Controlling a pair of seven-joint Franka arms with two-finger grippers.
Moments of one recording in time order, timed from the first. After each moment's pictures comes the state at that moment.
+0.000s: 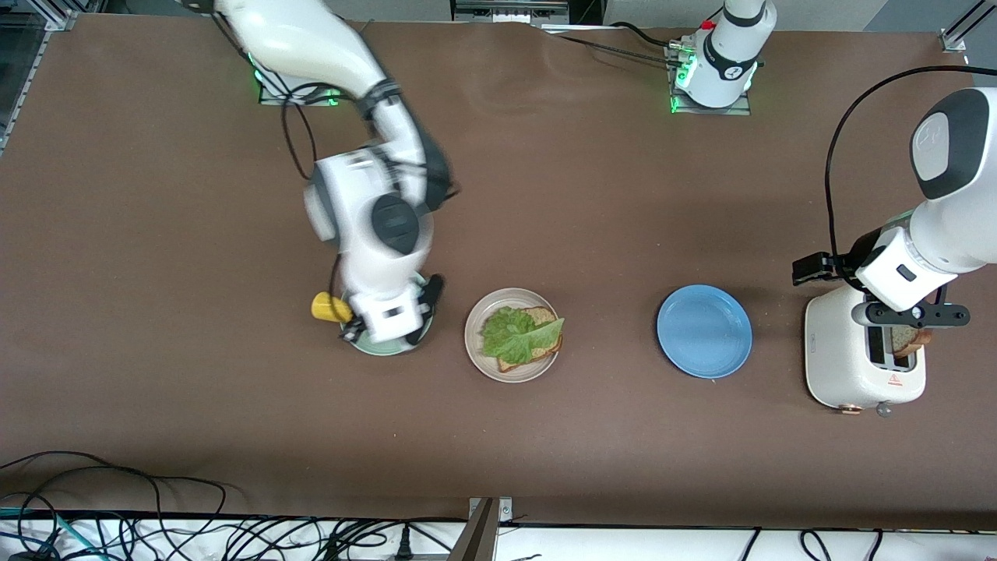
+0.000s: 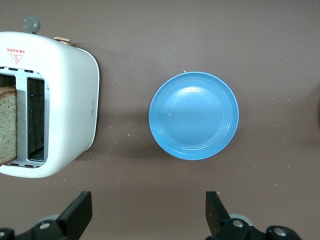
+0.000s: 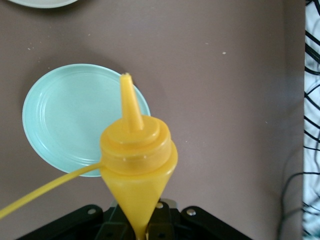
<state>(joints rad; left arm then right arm) 0.06 0.29 -0.09 -1.55 0.01 1.74 -0.02 0.66 0.77 -0.32 -1.08 -0.04 1.78 -0.78</state>
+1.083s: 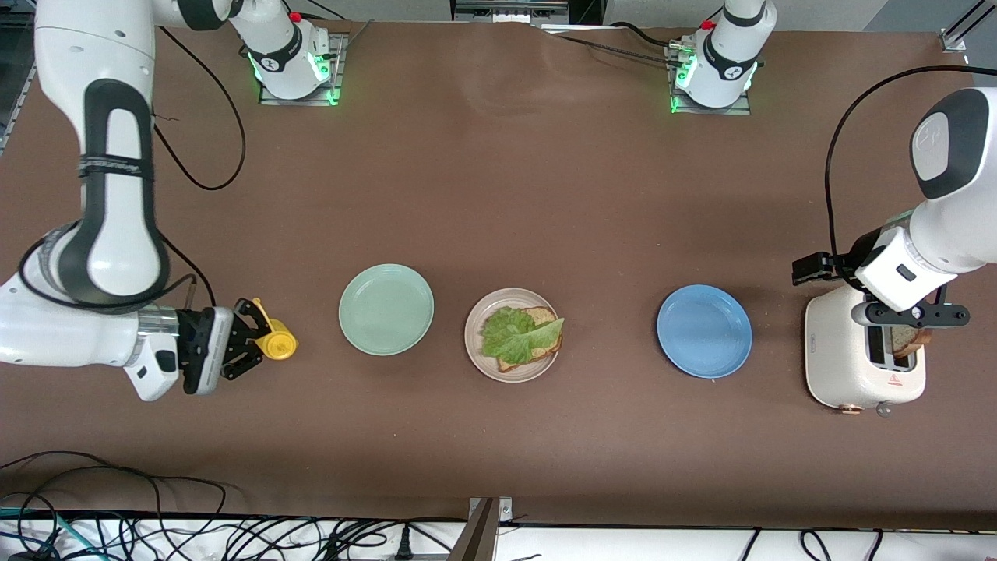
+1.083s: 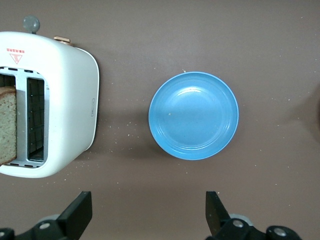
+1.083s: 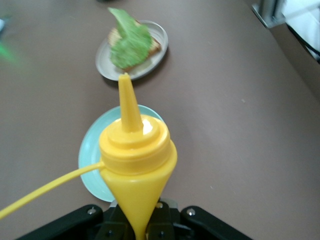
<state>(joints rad) 0.06 0.29 -0.09 -1.55 0.01 1.74 -0.02 0.21 0.74 -0.33 -1.23 0.87 1.66 -1.59</state>
